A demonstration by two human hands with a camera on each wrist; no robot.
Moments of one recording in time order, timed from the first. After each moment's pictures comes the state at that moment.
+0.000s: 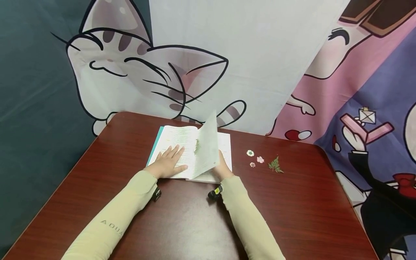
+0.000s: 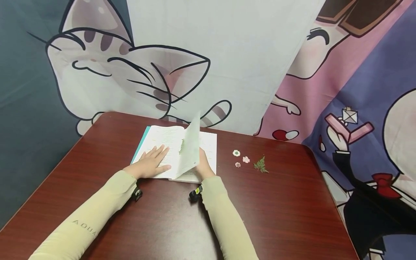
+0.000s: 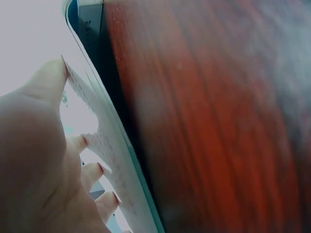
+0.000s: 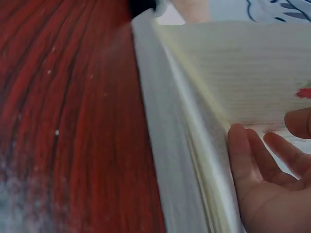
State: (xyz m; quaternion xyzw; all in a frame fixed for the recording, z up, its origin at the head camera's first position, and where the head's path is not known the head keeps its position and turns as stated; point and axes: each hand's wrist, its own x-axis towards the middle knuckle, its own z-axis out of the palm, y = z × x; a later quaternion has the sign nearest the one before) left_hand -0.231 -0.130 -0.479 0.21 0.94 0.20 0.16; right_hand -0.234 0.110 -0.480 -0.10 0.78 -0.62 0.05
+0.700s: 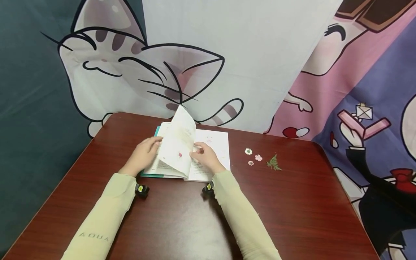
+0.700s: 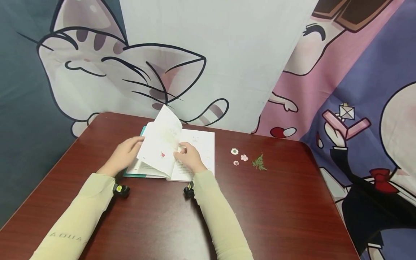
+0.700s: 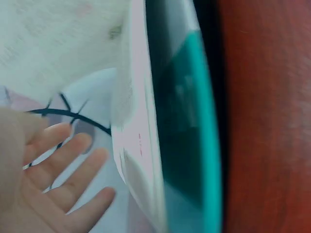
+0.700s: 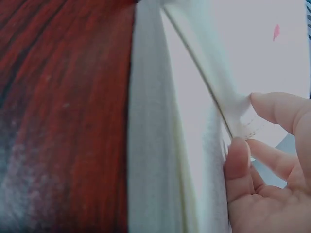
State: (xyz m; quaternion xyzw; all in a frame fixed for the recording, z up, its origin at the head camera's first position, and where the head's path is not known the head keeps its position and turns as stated) left_hand -0.237 -0.180 -0.457 0.13 0.91 0.39 -0.04; right_hand -0.255 0.084 -0.477 -0.05 0.87 -0.48 0.10
